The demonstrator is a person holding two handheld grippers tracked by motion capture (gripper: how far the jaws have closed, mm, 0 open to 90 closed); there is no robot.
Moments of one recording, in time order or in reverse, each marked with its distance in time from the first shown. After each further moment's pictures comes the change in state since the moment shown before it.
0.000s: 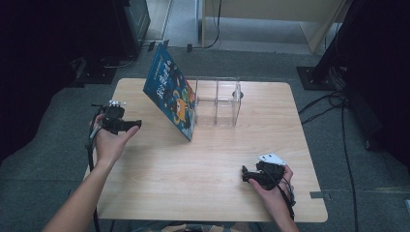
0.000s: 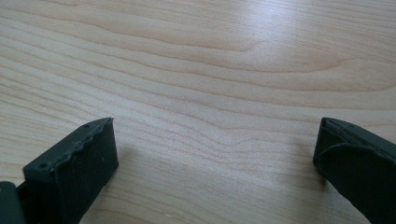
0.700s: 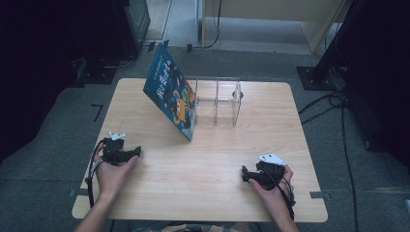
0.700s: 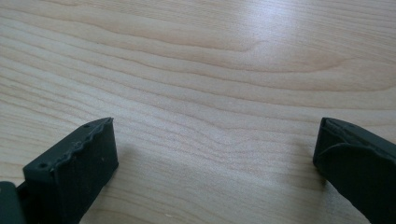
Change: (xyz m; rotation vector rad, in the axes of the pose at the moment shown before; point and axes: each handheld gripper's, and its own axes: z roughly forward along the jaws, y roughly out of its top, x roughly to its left) left arm -0.003 -0.103 0.012 -0.043 0.016 -0.010; right arm 0.000 0.000 0.000 -0.001 0.000 -0.002
